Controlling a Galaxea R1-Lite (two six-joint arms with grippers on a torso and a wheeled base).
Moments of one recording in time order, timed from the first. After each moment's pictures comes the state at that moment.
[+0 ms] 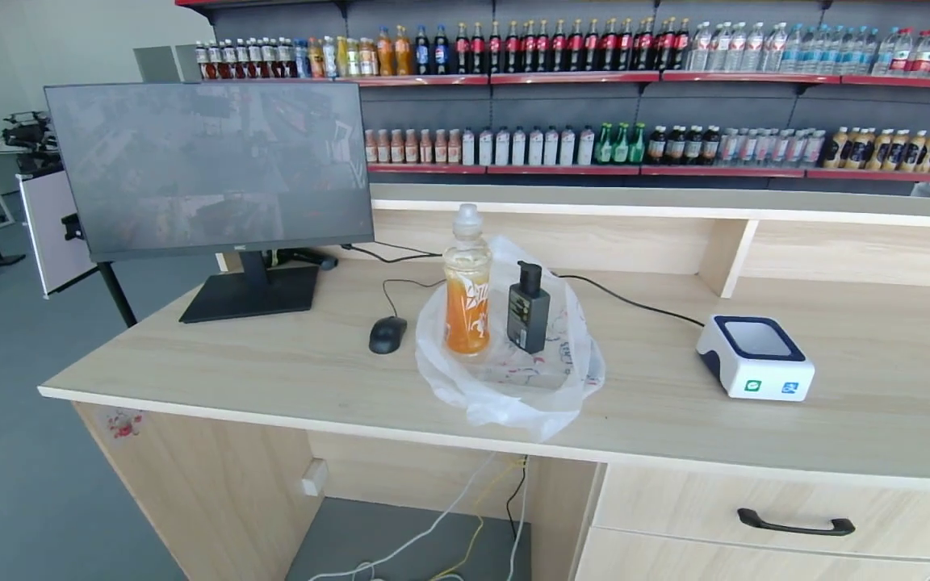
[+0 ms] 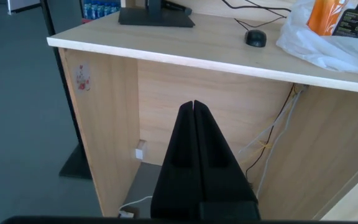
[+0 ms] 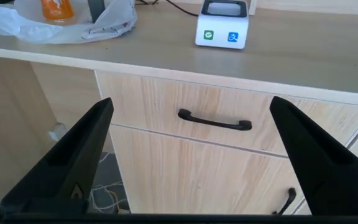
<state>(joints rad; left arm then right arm) 0.00 0.00 0.00 0.00 0.00 -0.01 0.00 0.00 0.00 0.00 0.05 -0.05</state>
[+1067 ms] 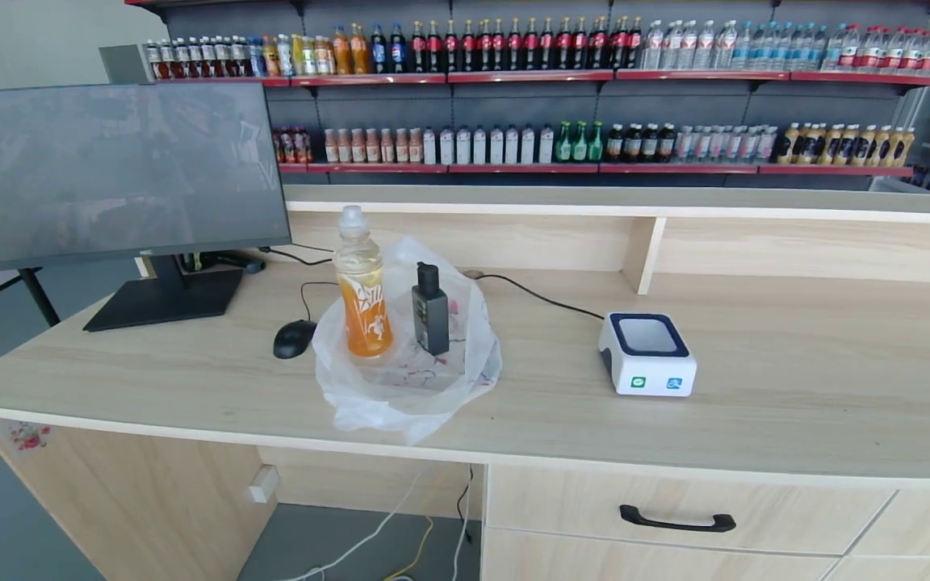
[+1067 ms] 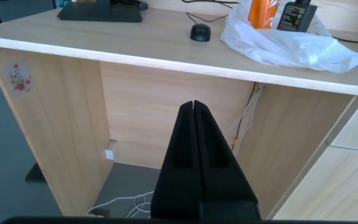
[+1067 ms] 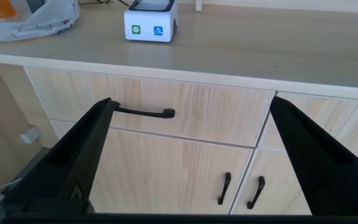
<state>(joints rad) 0.00 0.00 0.00 0.00 0.00 -0.01 0.00 0.00 0.00 0.00 0.05 -0.04</state>
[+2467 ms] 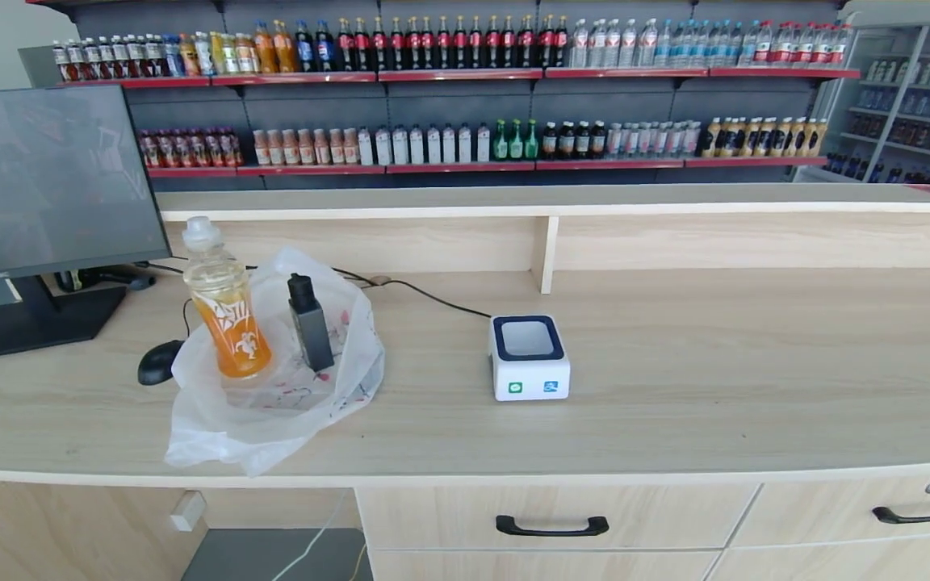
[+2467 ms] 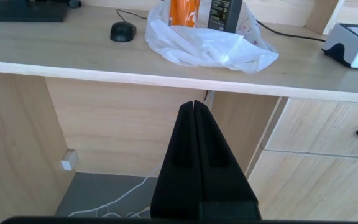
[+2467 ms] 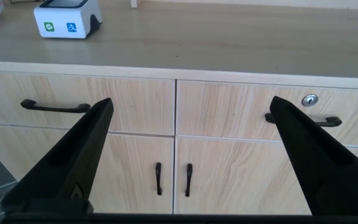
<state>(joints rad) 0.00 0.00 0.00 0.00 0.00 -0.01 0.00 0.00 0.00 0.00 0.05 -0.05</state>
